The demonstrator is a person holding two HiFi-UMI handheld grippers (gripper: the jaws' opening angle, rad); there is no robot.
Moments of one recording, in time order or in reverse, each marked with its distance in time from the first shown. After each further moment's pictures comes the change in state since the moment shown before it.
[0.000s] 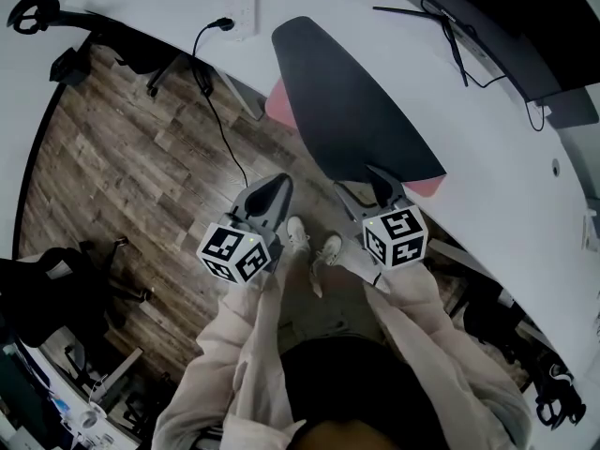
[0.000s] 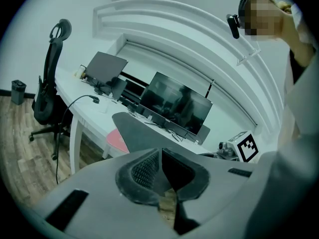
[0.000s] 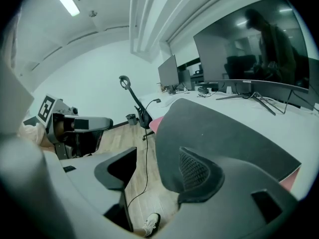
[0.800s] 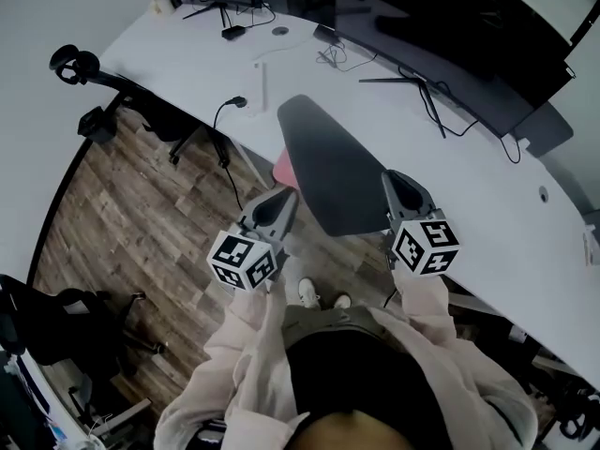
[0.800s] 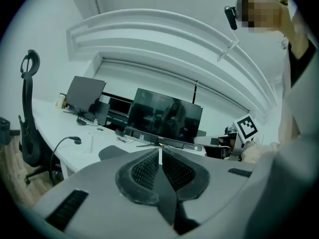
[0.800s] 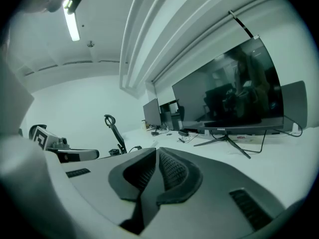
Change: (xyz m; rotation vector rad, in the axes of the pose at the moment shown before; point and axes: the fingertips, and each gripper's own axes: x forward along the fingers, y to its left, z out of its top) left arm 0.019 -0.042 0.098 0.250 -0.100 -0.054; right arm -0.090 -0.064 0.143 0.069 -0.401 -0.166
